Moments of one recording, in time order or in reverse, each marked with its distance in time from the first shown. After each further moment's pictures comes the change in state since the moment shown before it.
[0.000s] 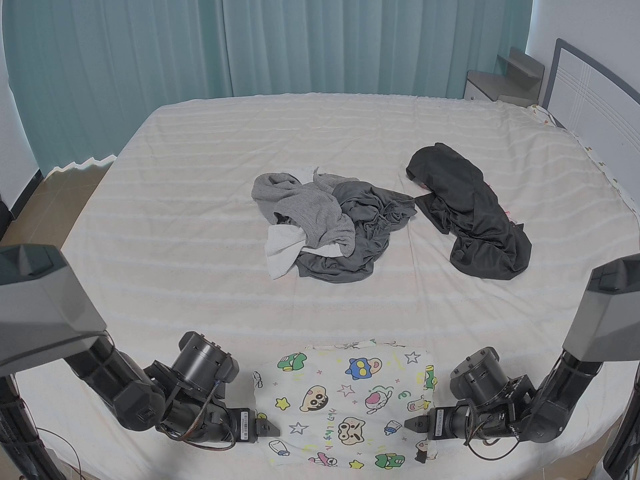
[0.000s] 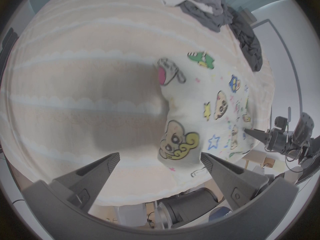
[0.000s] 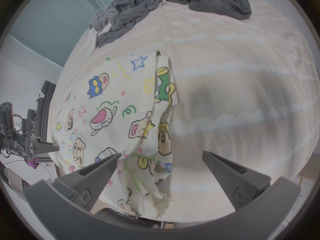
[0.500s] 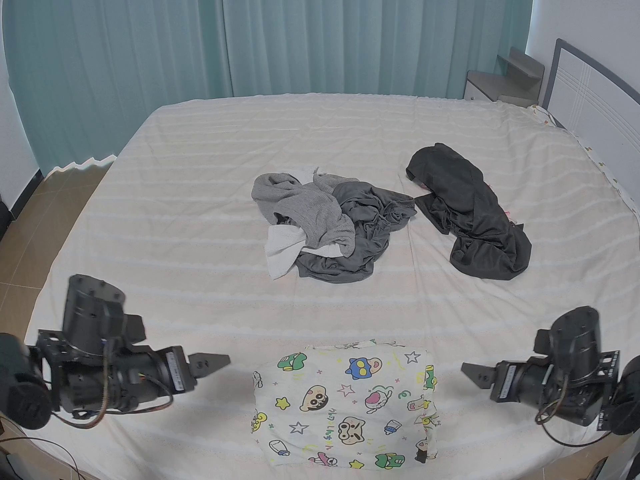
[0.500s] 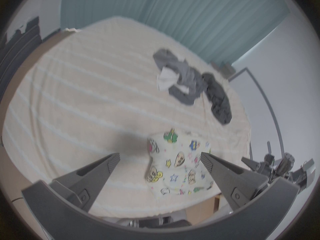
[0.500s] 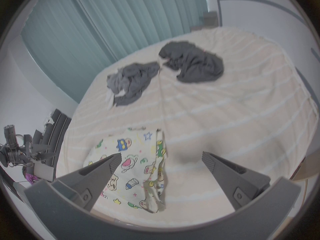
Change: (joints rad) left arm 0.078 -0.527 0.075 0.001 0.142 -0.063; right arm -0.044 -0.523 0.122 0.045 -0.198 -0.055
